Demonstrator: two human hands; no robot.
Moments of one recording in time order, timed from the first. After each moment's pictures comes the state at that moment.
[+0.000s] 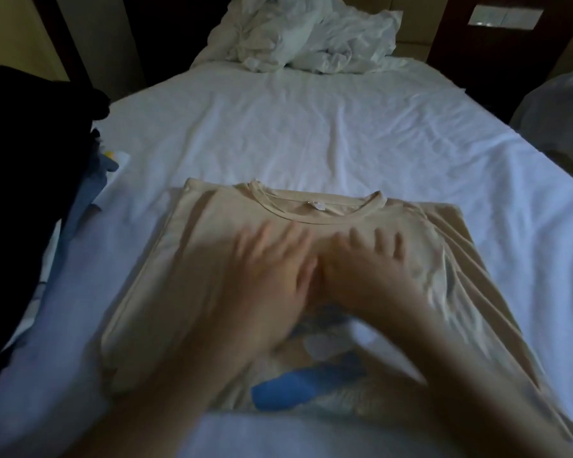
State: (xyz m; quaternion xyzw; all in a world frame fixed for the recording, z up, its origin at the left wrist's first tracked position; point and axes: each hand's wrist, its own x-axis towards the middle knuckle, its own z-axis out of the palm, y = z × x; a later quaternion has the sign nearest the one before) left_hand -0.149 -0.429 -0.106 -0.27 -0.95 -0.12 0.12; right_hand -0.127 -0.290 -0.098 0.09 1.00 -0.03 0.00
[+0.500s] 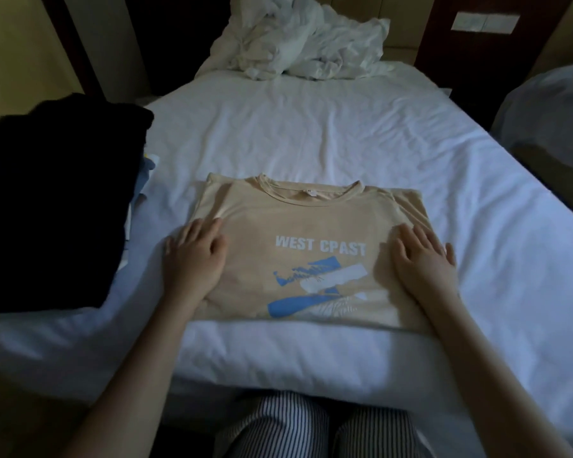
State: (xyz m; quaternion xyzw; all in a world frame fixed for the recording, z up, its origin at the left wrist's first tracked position) left_hand -0.153 -0.525 -0.132 -0.07 -0.97 -0.18 0.12; right_hand -0.055 -0.206 -0.116 0.23 0.95 -0.15 -0.11
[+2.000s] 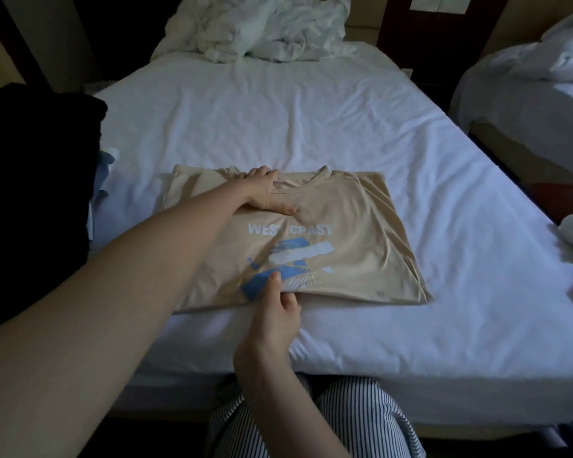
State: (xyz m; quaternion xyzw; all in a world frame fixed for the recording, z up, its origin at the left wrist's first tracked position) left_hand -0.254 -0.385 -0.078 -0.30 -0.94 -0.03 -0.15; right_hand -0.043 -0.429 -0.149 0.47 0.45 -0.73 -0.20
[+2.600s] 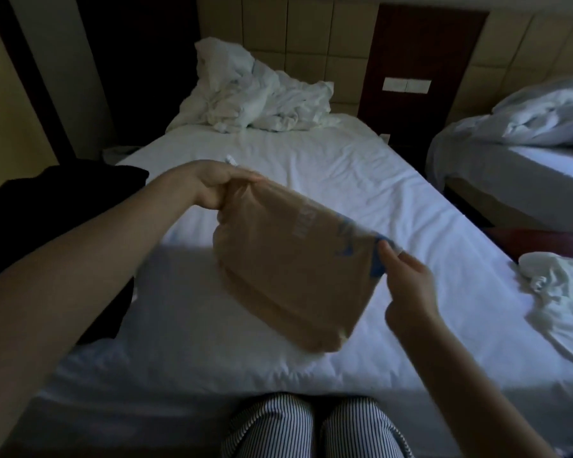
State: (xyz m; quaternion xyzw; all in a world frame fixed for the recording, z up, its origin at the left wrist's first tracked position) left_hand -0.203 -0.475 0.070 -0.17 -0.74 -0.55 -0.35; right_hand 0.035 -0.305 0.006 0.30 0.55 -0.71 -0.32
